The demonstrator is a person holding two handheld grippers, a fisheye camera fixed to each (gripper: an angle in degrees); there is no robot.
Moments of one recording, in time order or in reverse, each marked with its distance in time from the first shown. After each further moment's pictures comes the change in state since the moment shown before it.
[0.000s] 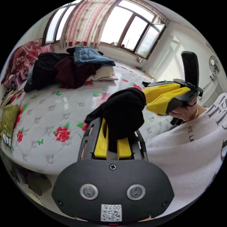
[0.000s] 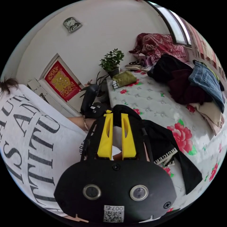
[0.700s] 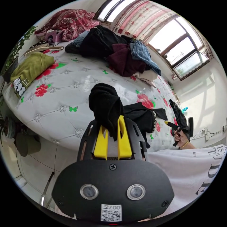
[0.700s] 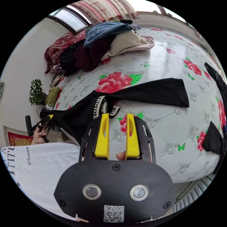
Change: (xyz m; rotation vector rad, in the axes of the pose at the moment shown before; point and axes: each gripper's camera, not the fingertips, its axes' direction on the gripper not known) left arm -0.113 -0.046 -0.095 -0.062 -0.099 -0.416; right arm 0.185 0.199 -0.007 0.044 0.414 0.834
